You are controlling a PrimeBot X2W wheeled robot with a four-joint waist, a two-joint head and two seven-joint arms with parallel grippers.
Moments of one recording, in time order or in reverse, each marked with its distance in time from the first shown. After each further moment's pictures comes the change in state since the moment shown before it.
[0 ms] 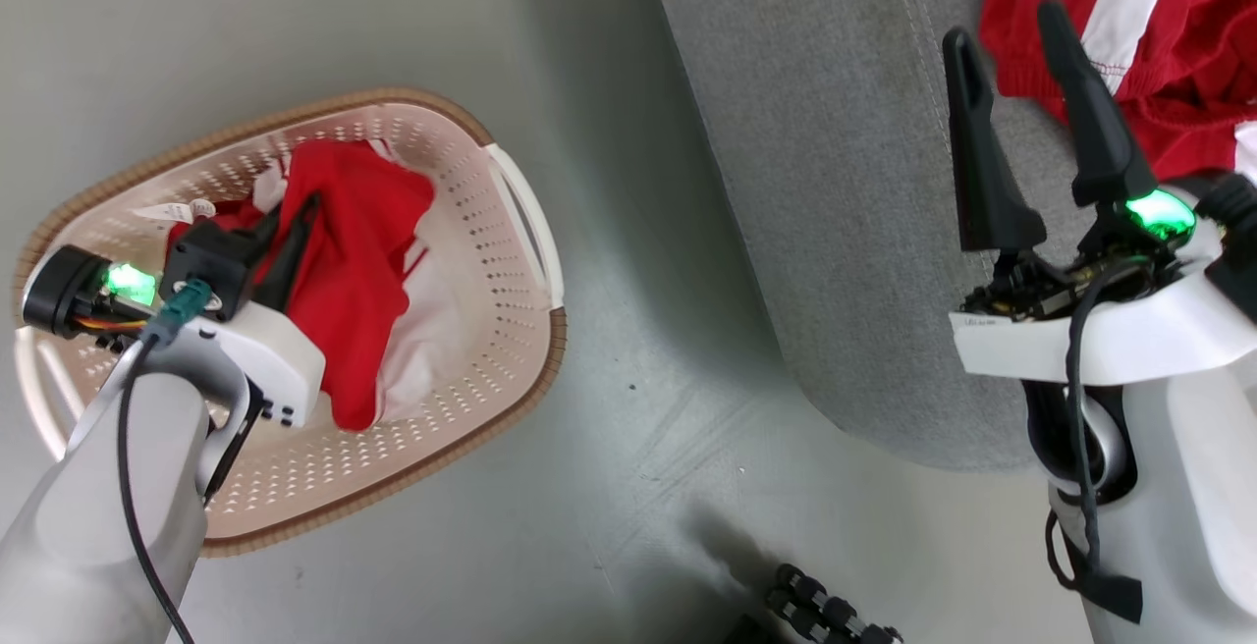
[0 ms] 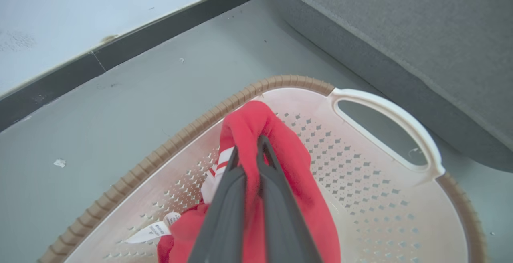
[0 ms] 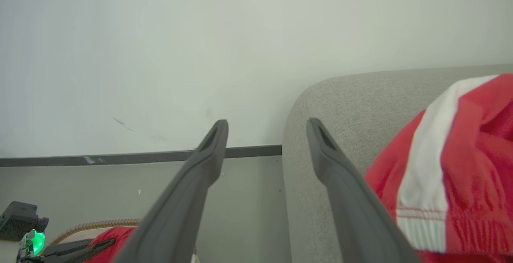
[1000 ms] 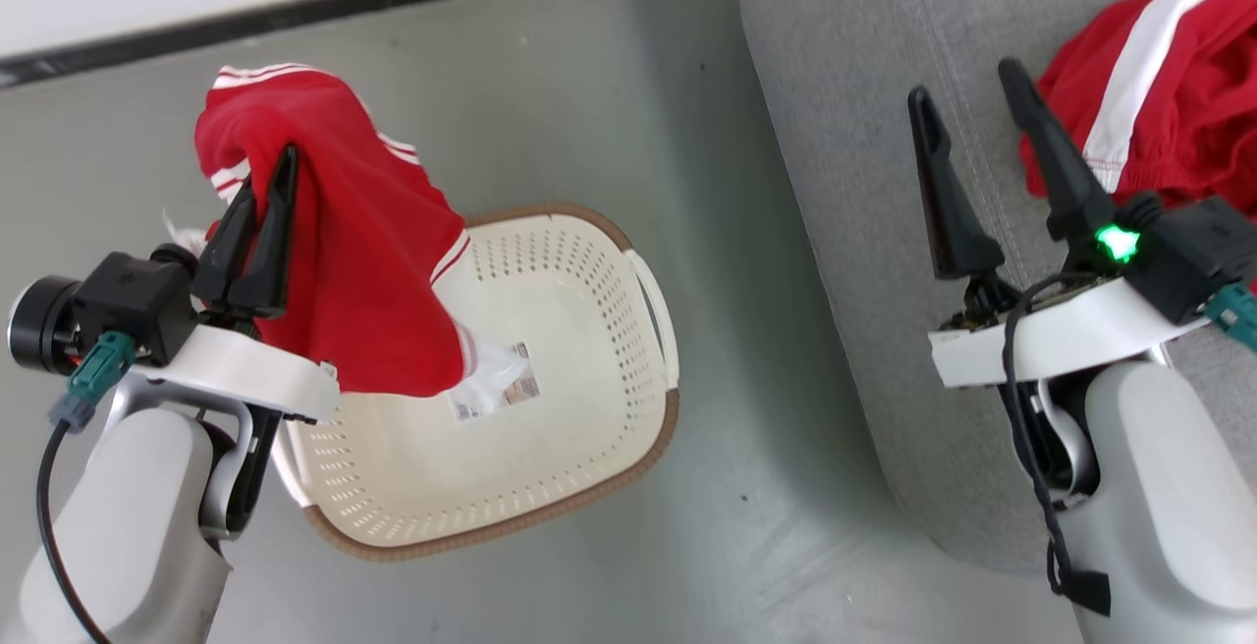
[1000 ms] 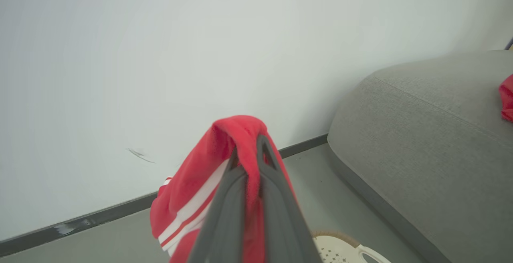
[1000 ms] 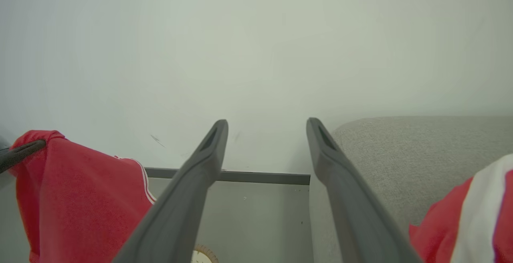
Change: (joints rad) left arm 0.162 -0.042 0.159 -0.320 -0.142 0.079 -0.076; right arm -0.009 -0.005 -0.006 0.166 -0.123 0.000 0.000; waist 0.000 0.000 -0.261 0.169
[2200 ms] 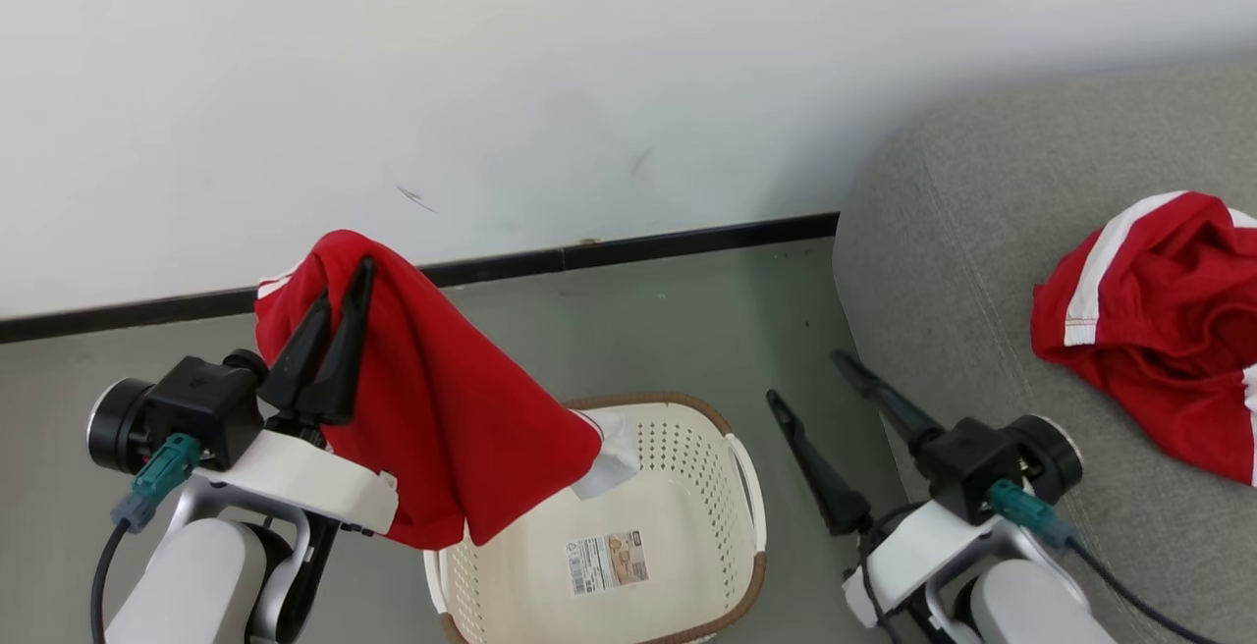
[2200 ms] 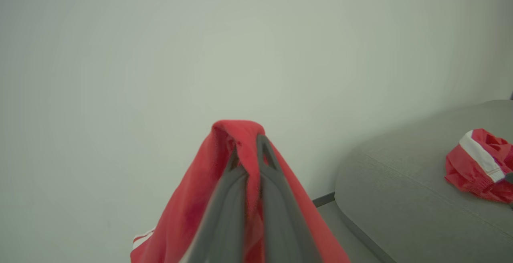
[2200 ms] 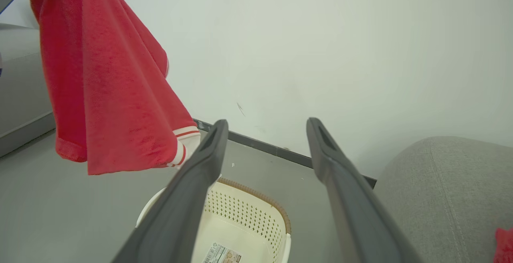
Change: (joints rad) left arm 0.207 -0.009 -0.030 -0.200 -0.043 0.048 0.077; right arm 0.240 -0.037 0.217 0.151 -0.114 0.000 0.000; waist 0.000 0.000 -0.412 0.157
